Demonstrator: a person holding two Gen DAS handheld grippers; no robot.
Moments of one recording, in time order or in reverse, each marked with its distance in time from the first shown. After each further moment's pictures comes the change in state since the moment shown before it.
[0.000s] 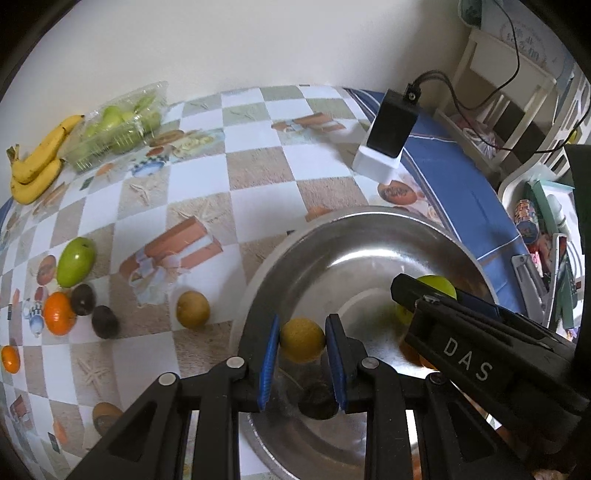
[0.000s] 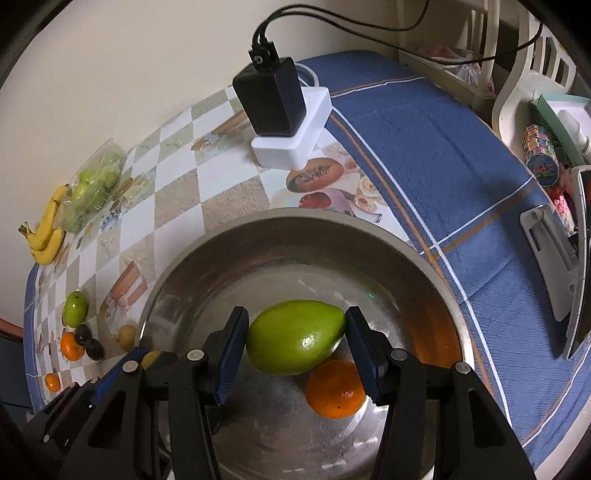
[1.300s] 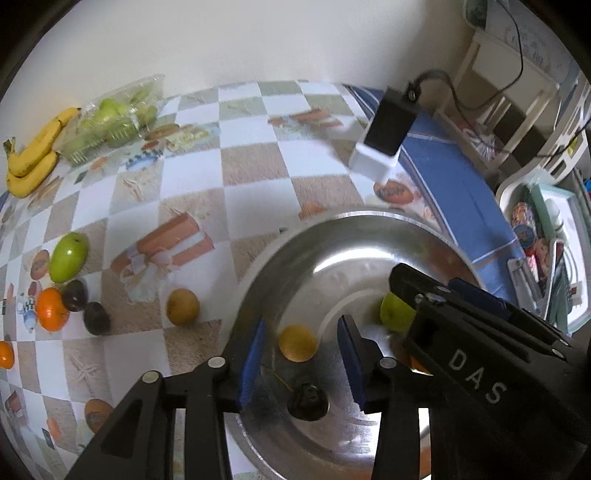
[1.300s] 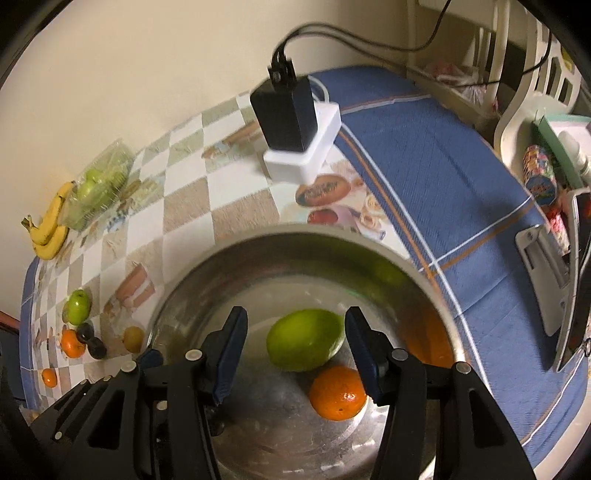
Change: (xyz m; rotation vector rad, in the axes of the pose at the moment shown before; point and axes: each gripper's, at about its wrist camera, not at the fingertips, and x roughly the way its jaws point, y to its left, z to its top) left arm -0.003 -0.002 0.003 -0.031 0.006 -0.010; right arm -0.016 0.007 0.006 -0.044 -0.048 -0.007
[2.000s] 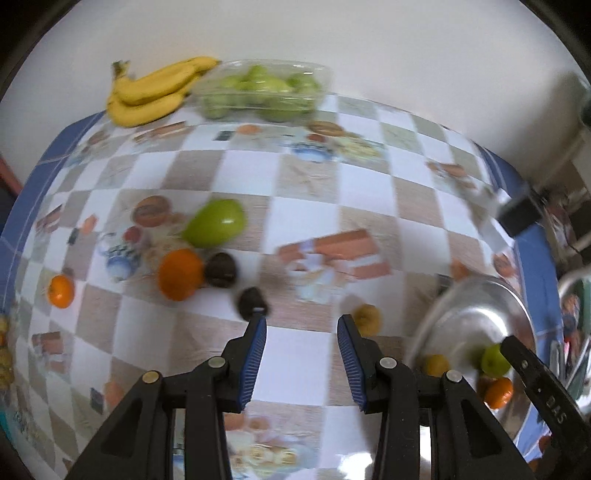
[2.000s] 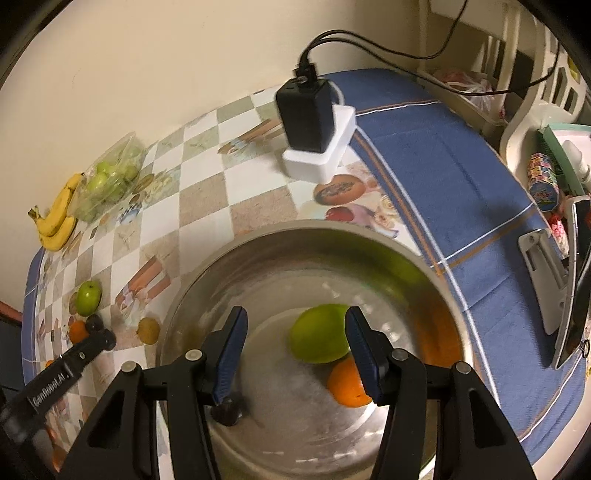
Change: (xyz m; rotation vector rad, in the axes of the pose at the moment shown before) left arm -0.032 0.121 -0.002 -0.330 -0.009 0.200; right arm -0.004 0.018 -0.004 -0.037 0.022 0.010
